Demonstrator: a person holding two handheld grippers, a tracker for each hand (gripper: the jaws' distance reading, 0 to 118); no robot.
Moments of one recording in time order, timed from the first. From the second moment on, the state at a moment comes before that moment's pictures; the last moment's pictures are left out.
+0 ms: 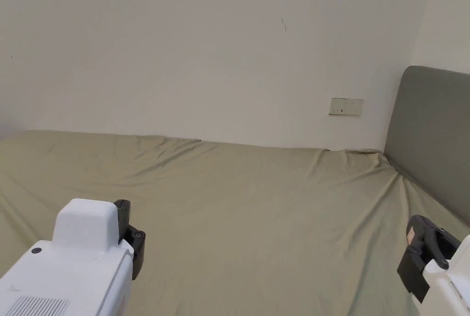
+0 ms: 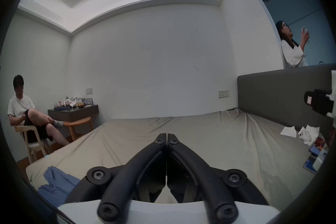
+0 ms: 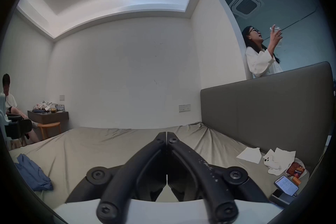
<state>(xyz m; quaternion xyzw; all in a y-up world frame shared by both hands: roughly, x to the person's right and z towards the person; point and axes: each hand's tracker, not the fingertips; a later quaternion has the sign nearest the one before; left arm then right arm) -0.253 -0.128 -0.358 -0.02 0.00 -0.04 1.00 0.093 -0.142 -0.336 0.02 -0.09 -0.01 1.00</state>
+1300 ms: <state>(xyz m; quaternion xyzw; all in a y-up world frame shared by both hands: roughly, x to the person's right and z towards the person) -0.564 -0.262 -0.279 -0.23 0.29 0.10 0.92 -0.232 -0.184 -0.385 -0.06 0.37 0.05 0.92</state>
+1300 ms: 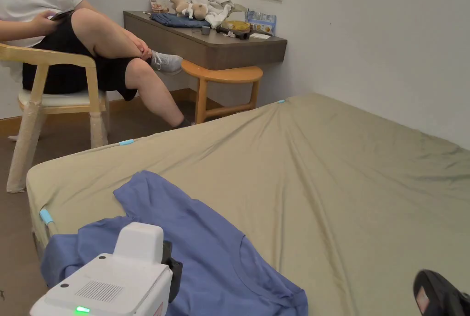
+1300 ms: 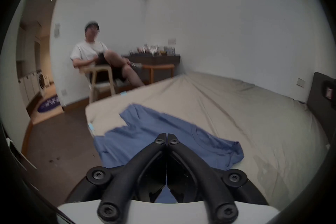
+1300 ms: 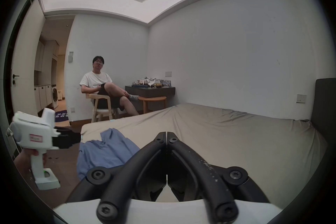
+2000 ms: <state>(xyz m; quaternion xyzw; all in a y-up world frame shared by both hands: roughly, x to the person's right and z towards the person) -0.667 -0.385 -0.384 -0.43 0.24 0.17 0.85 -0.258 -0.238 -0.423 -0.15 0.38 0.10 0.91</state>
